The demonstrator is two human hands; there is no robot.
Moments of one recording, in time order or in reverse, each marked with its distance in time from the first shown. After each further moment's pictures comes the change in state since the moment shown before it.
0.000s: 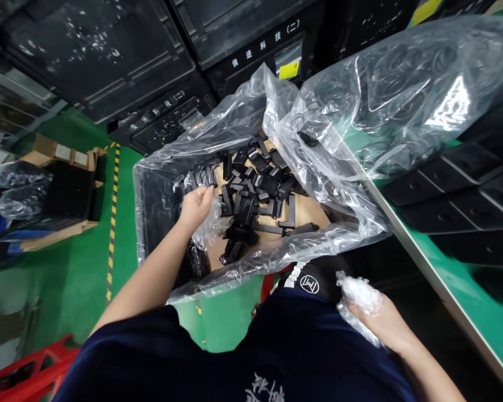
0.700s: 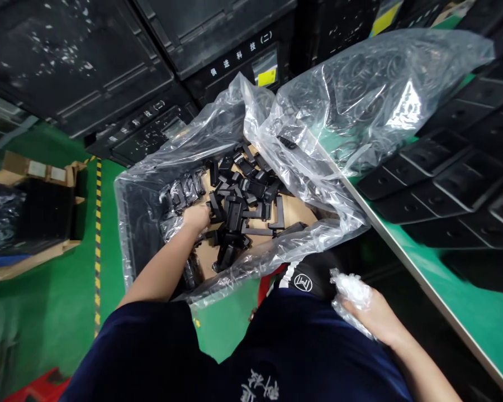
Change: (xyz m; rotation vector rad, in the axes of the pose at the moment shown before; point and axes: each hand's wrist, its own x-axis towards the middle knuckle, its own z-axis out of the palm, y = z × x) left_hand 0.019 -0.037 0.066 0.708 -0.554 -0.029; right_hand -0.006 0.010 0.004 -0.089 0.056 -0.050
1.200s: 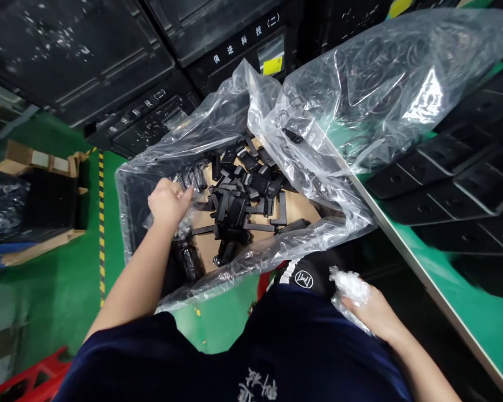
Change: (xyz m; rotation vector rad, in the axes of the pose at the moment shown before) left_hand -0.042 -0.033 -0.059 -0.145 0.550 -0.193; right_hand 0.006 0.003 0.002 0.009 -0.048 0.037
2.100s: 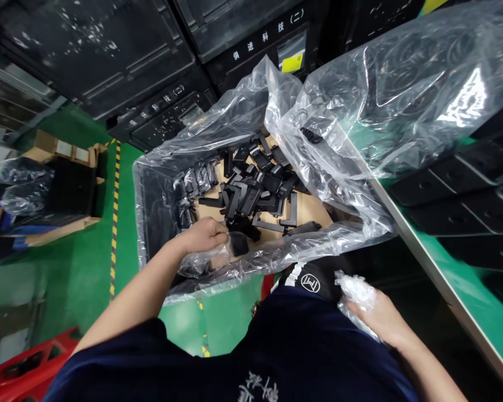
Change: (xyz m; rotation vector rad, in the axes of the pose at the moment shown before) left_hand -0.062 0.024 -0.029 -0.493 -0.839 0.657; right_hand 0.013 0.009 0.002 -0.049 -0.100 0.065
